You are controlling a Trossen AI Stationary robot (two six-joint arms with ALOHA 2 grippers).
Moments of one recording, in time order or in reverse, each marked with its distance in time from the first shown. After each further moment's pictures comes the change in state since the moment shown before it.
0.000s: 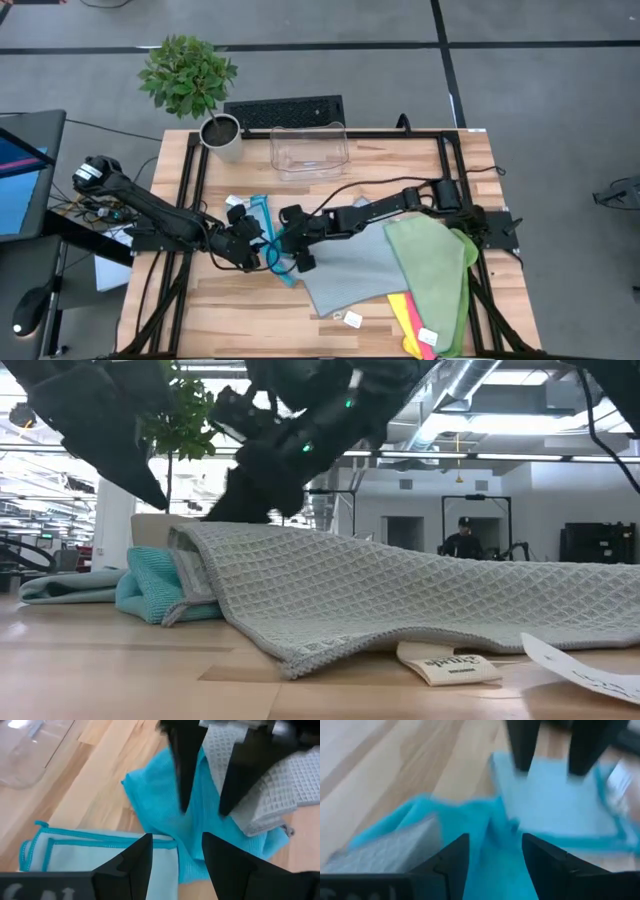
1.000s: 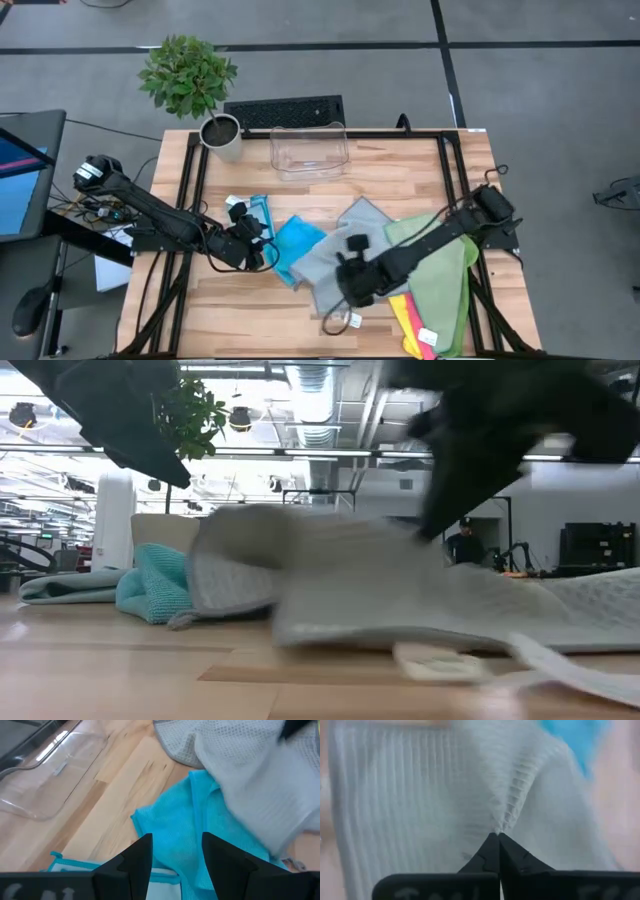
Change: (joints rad) left arm -0.024 0.001 0.000 0.110 -0.154 0.043; right arm 0.407 -0.313 -0.248 -0.654 0.467 0.604
